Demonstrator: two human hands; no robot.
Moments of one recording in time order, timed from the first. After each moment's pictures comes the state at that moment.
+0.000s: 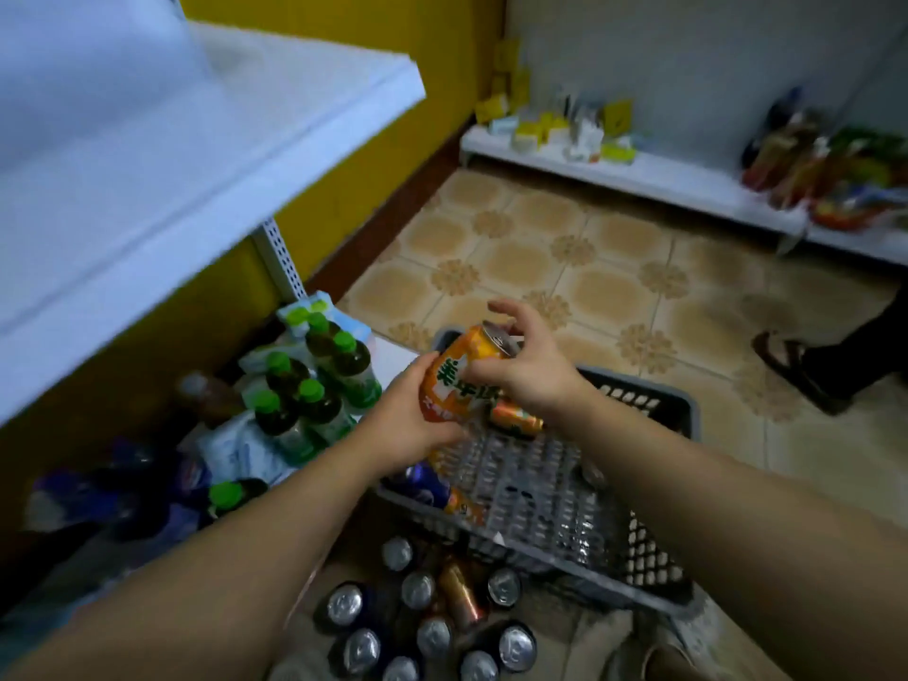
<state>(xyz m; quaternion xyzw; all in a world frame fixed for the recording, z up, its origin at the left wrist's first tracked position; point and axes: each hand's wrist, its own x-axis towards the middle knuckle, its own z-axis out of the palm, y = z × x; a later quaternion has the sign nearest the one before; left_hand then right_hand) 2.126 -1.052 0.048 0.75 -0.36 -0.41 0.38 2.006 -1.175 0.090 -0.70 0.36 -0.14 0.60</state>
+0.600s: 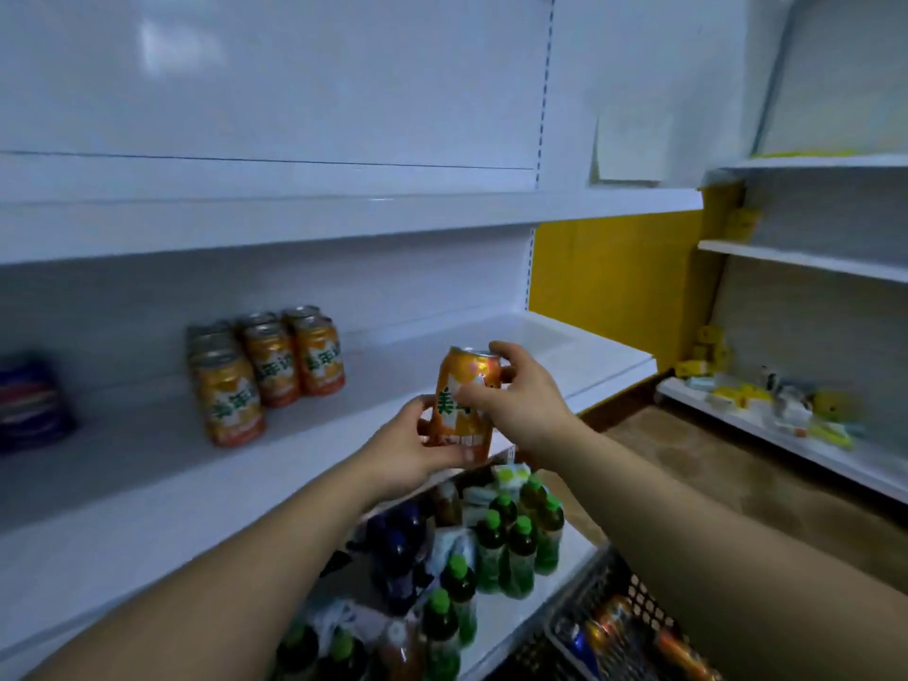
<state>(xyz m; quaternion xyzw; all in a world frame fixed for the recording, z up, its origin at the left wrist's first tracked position) 2.123 -0.773 0.306 0.81 -0.24 -0.17 0.50 2.069 -0.925 0.338 -0.80 0.09 -0.19 0.56</state>
